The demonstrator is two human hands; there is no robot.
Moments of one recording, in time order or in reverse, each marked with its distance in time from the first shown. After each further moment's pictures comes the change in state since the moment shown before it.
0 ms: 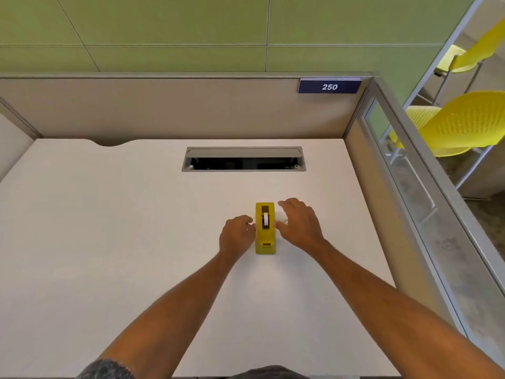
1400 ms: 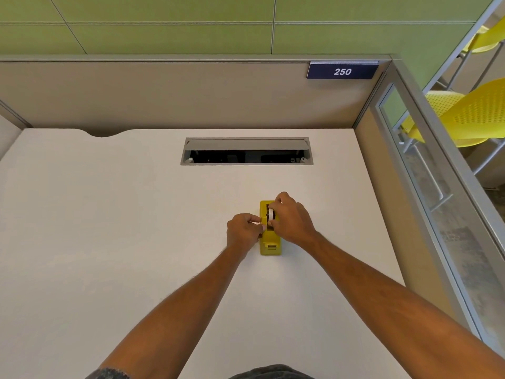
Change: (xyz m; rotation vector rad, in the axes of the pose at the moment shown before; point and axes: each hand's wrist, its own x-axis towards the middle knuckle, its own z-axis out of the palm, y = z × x) left_hand 0.032 -0.005 0.017 -0.495 -0.061 -0.332; right_hand 0.044 -0.015 0.032 -0.050 -0.118 -0.044
